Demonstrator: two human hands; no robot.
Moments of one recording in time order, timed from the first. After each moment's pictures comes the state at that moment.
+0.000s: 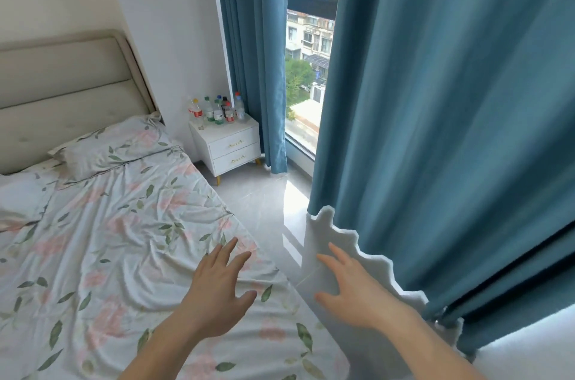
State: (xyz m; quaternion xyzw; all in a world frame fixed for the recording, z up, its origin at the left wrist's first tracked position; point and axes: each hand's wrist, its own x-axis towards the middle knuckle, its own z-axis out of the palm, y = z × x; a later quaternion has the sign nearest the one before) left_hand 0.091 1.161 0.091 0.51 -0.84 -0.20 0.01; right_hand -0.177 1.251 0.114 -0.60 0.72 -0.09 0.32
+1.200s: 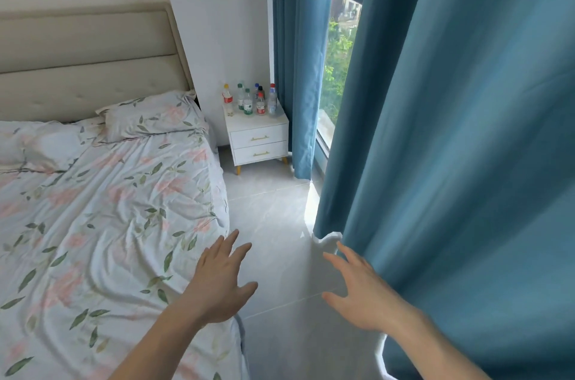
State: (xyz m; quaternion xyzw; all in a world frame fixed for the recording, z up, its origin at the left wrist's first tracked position) left_hand -0.236 1.028 0.076 0.66 -0.72 -0.22 0.01; right_hand -0.527 1.037 0.105 -0.72 0.61 0.01 0.34
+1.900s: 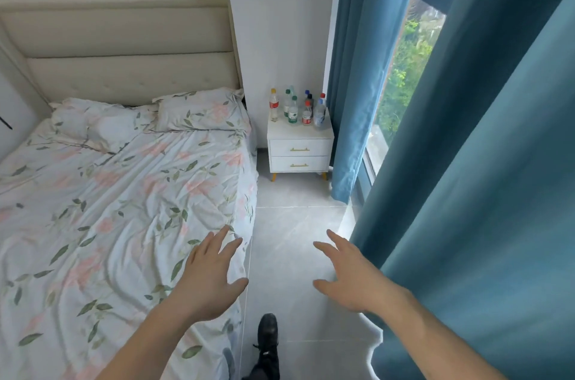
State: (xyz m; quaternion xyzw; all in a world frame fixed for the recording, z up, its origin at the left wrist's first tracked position) left_hand -0.254 0.883 0.084 0.77 -0.60 -0.22 0.04; right_hand -0.531 0.786 0.094 -0.81 0.48 0.08 0.33
